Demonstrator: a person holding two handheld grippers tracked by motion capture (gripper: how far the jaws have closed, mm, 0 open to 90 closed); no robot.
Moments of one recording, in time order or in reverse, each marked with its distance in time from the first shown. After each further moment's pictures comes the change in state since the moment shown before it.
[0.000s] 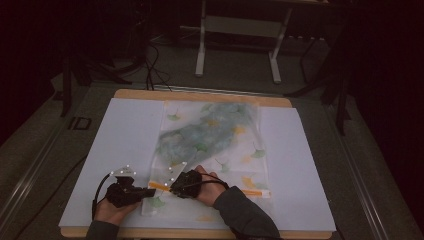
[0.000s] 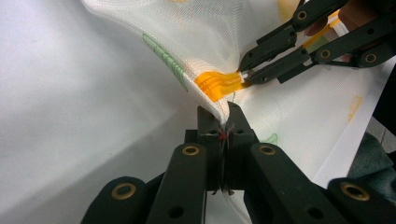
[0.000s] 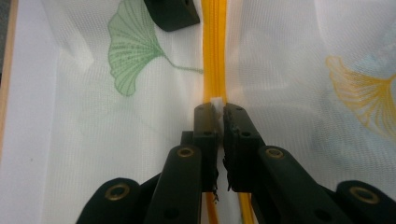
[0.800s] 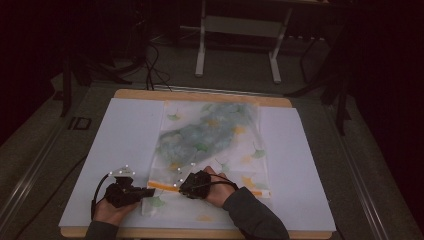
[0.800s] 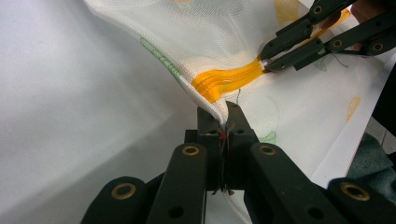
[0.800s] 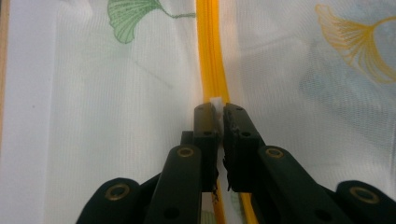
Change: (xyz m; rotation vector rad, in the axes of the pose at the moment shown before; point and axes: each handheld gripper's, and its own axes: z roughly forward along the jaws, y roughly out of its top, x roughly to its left) left arm 0.000 -0.001 -0.002 -0.004 0.003 0.003; right arm -0.001 -0.019 -0.014 0.032 -0.018 0.005
